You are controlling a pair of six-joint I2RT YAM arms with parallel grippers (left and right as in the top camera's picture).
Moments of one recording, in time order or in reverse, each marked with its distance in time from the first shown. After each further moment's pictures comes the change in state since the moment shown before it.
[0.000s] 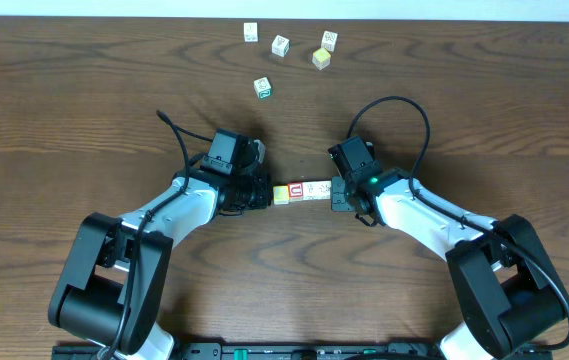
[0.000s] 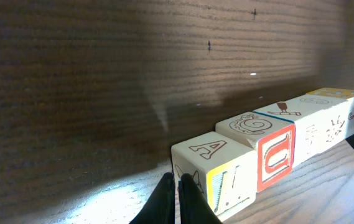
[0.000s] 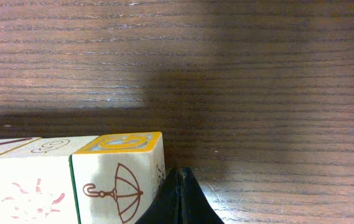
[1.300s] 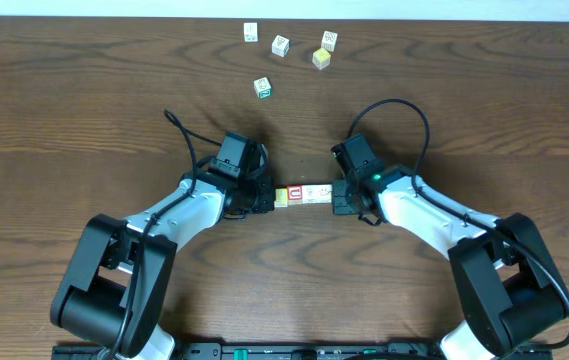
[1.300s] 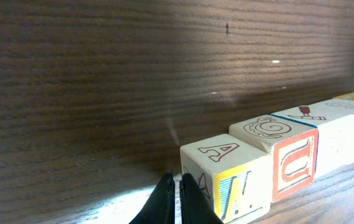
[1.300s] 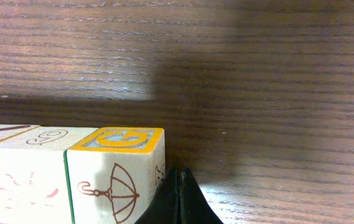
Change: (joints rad) left arm -0.042 -0.003 0.003 -0.040 -0.097 0.000; right arm -0.031 0.003 0.010 -0.058 -0.075 -0.049
